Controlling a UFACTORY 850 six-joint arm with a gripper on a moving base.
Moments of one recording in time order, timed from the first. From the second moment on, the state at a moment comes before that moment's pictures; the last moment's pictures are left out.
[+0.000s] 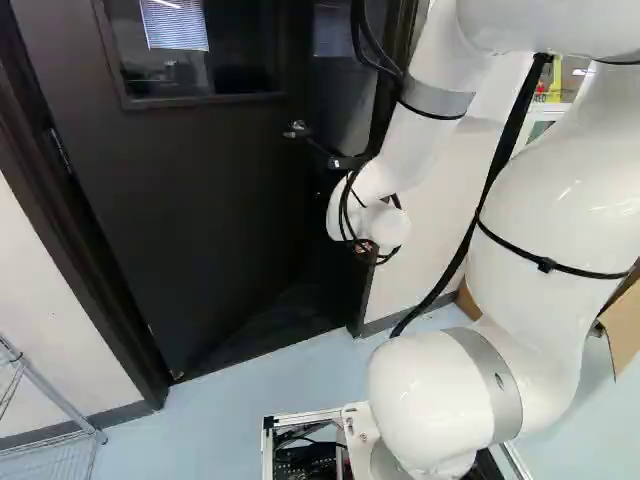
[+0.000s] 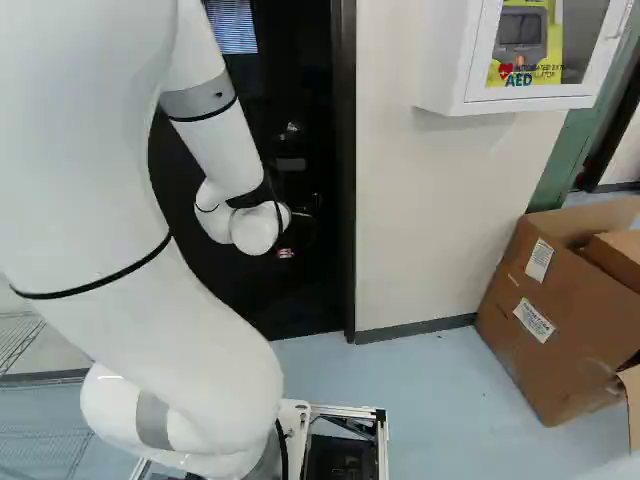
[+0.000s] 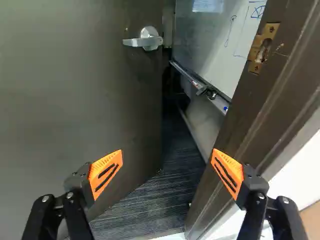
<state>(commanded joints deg) 1.5 -2.6 -22.6 -2.0 54.7 0.0</state>
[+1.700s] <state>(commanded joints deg) 1.5 -2.6 -22.6 -2.0 54.7 0.0</state>
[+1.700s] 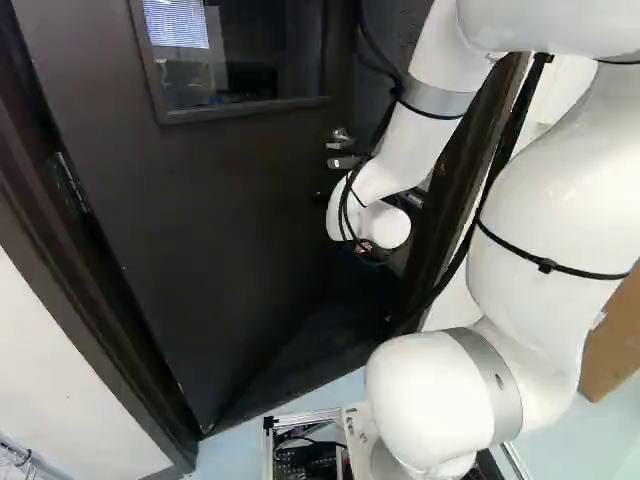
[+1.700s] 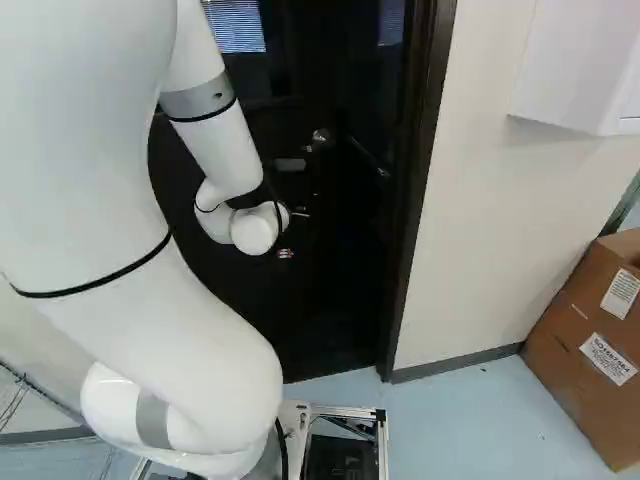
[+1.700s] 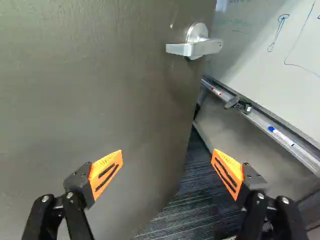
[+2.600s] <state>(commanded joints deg) 1.6 -3.2 -23.2 -1.4 54.7 0.0</state>
